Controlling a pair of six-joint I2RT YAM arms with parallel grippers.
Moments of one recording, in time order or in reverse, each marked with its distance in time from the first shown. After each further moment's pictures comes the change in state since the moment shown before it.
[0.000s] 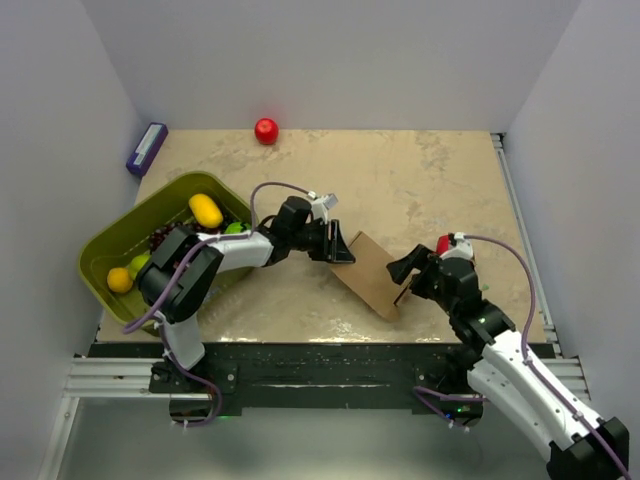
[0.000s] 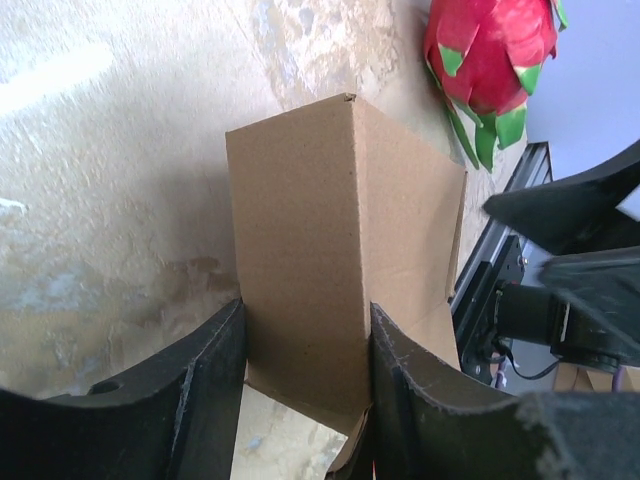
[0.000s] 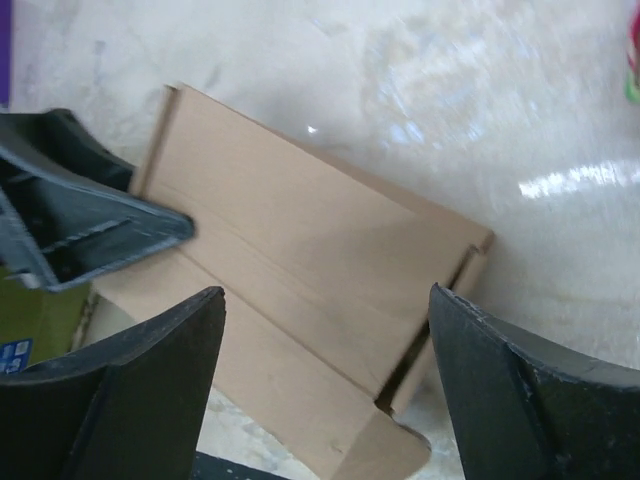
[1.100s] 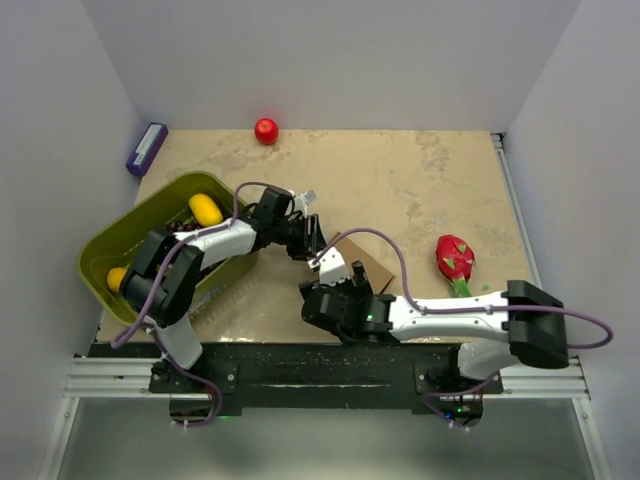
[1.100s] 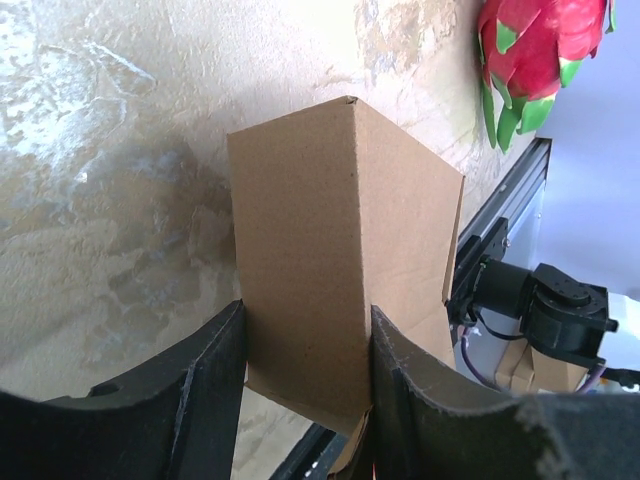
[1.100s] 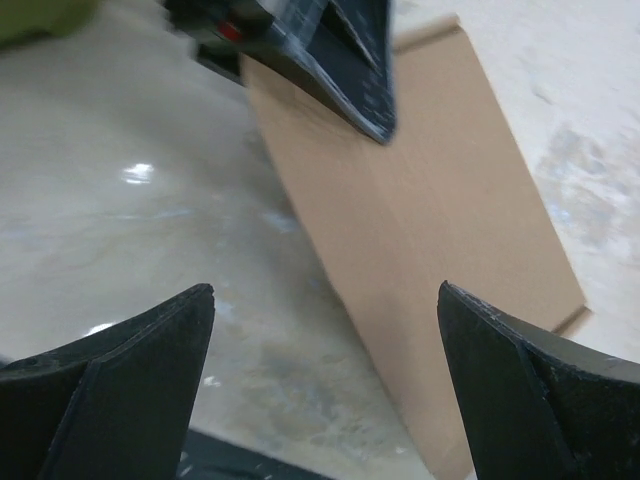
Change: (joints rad) left arm 0.123 -0.069 0.044 -0.342 0.079 0.007; right arm 0.884 0.797 0.554 -0.075 0.734 -0.276
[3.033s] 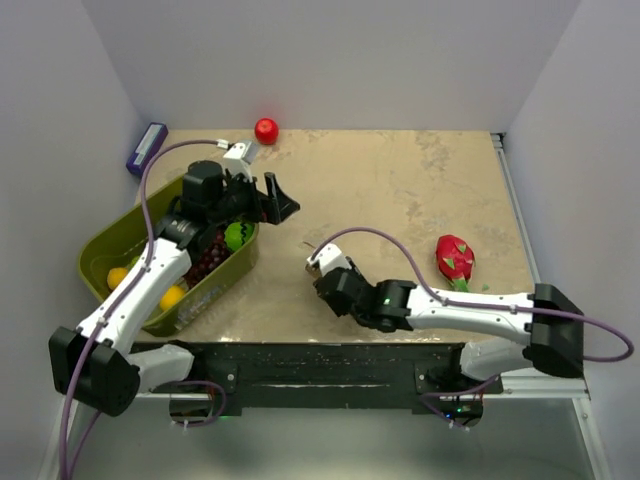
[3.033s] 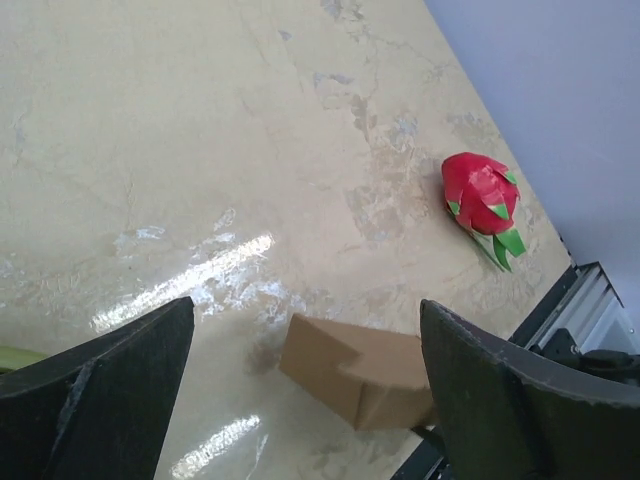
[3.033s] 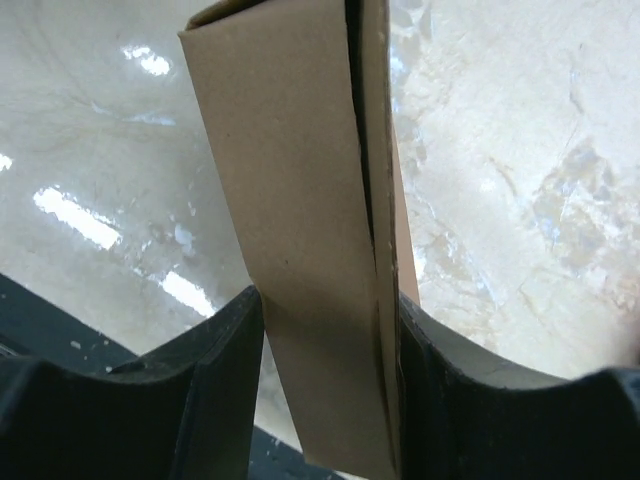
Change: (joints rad) left arm 0.171 -0.549 0.049 -0.153 -0.219 0.272; right arm -0.100 -0.021 0.014 -0.101 -0.254 -0.263
